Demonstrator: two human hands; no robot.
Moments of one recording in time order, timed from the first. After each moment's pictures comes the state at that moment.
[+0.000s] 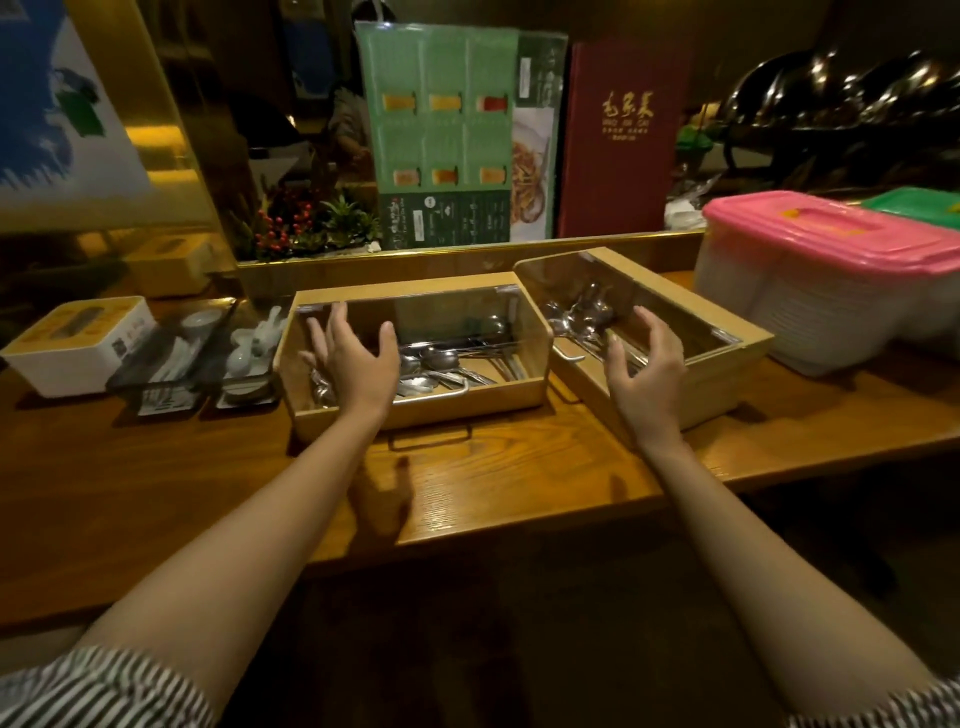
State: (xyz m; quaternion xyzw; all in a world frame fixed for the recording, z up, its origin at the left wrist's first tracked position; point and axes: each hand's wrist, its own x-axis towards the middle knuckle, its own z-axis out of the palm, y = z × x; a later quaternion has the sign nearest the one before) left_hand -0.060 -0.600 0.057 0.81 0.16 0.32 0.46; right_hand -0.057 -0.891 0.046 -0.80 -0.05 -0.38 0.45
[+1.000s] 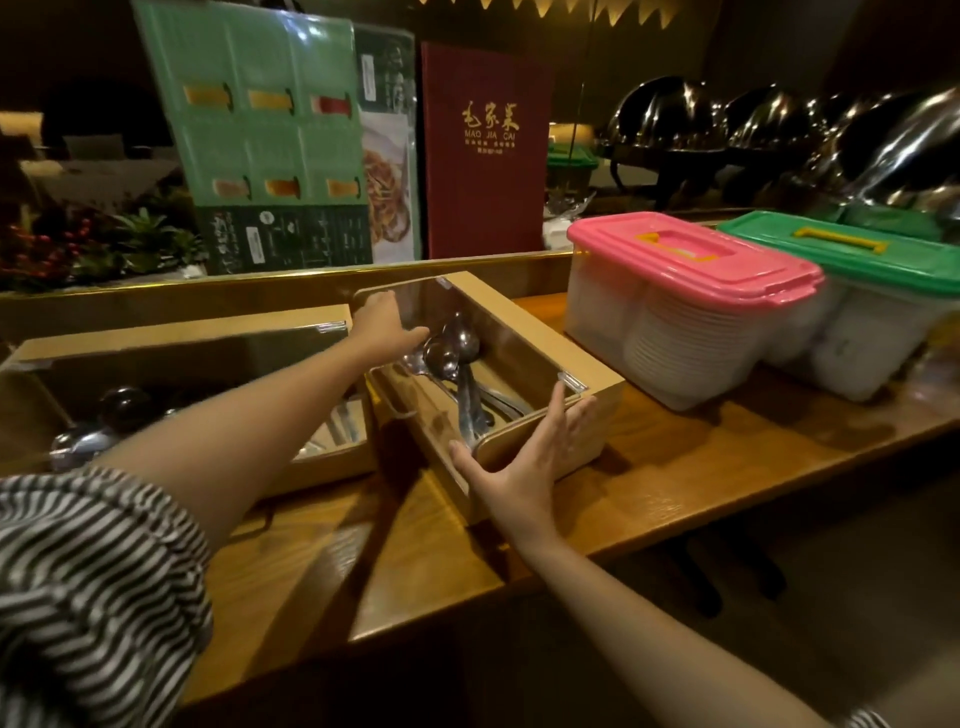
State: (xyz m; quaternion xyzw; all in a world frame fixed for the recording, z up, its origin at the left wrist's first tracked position) left_hand 0.154 -0.801 0.079 0.95 -0.01 0.11 0.30; right_hand -0.021 -0.966 -0.011 -0.81 0.02 -0.25 0.52
